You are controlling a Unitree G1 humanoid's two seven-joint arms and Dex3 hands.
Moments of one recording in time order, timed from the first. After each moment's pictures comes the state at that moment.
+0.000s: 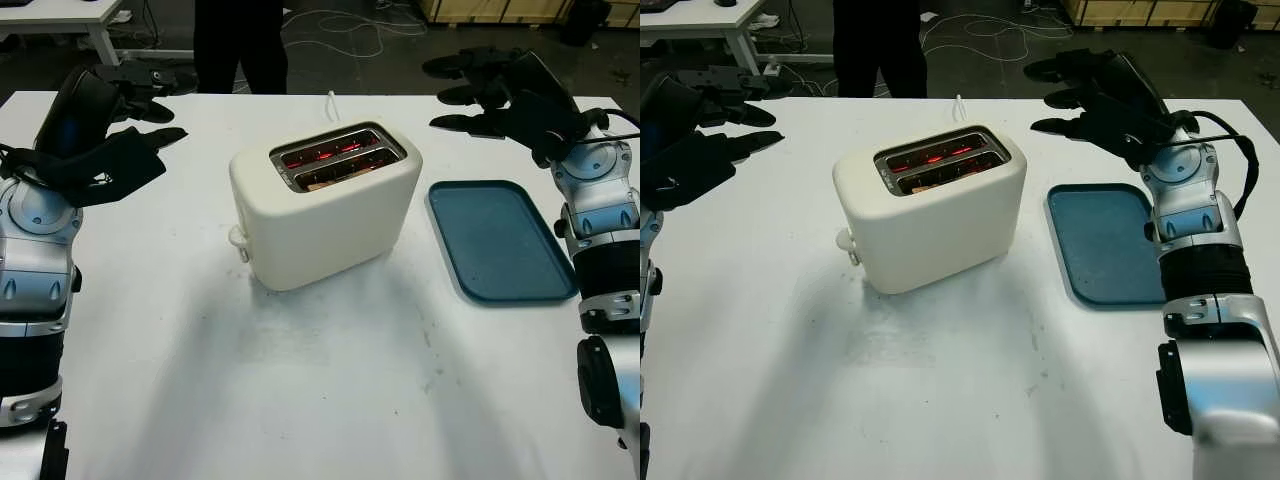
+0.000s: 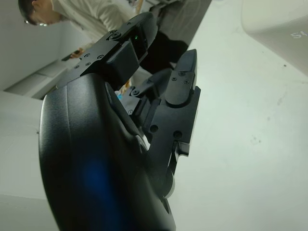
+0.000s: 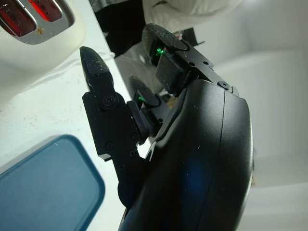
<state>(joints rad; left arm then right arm) -0.50 0.61 0.09 -0.15 0.25 0.22 -0.26 -0.85 -0.55 0.01 0.59 -0.20 -0.16 0.33</state>
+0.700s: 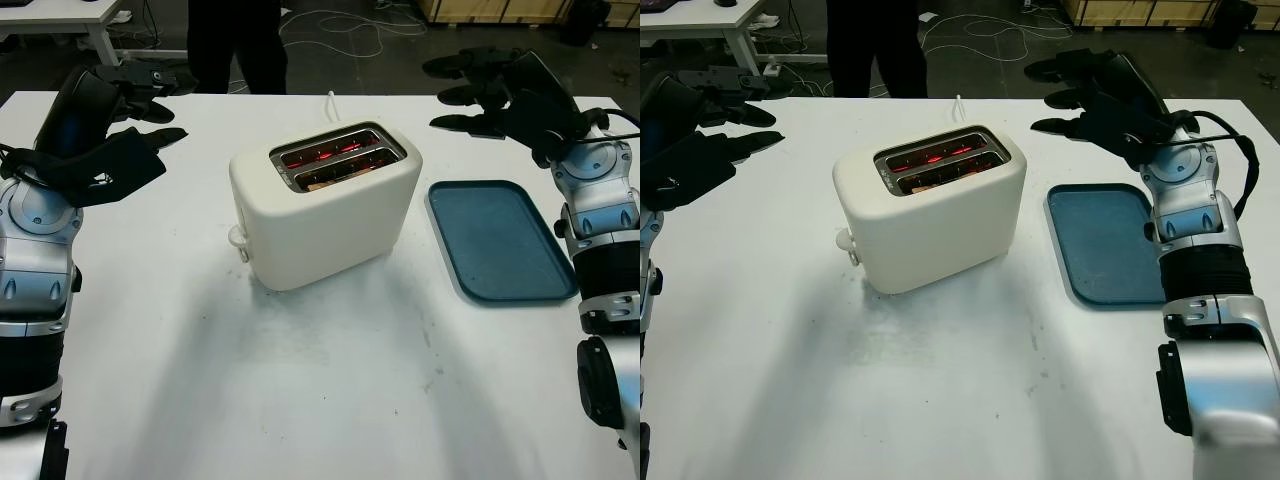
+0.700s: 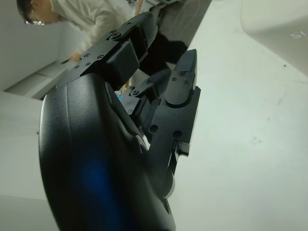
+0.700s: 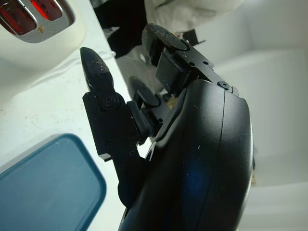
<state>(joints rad) -0.50 0.61 0.09 -0.14 0.25 0.21 -0.26 -0.85 -0.55 0.01 0.59 -0.20 -0.16 0.33</state>
